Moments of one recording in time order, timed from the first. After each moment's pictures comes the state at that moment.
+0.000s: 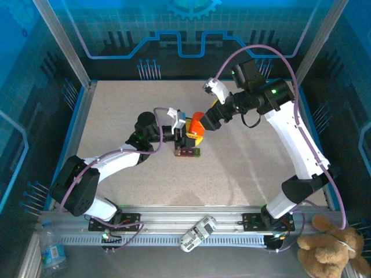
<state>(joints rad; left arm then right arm) -0.51 1.47 0.79 0.72 0.92 -0.17 0.50 1.60 2.03 -1.35 -0.48 -0.27</state>
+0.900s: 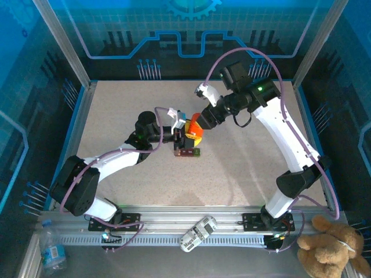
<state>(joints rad) -0.50 1.47 0.80 0.65 0.92 -0.16 0.54 1.66 2.01 -1.34 -0.49 -0.25</state>
